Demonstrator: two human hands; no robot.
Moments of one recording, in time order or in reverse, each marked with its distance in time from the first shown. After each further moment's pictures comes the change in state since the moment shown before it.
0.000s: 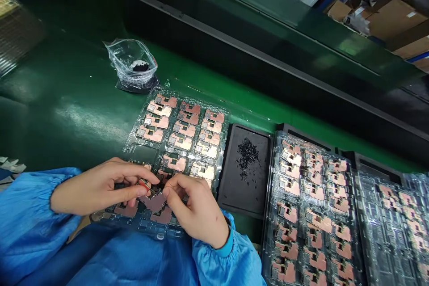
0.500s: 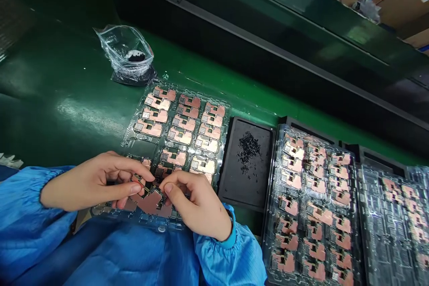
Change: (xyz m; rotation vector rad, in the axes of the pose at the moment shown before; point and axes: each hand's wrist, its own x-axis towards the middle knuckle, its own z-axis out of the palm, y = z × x) left_hand -0.004 0.002 -0.001 -0.154 -0.009 -0.127; right_hand -0.001 -0.003 -0.002 0.287 -0.100 0.083
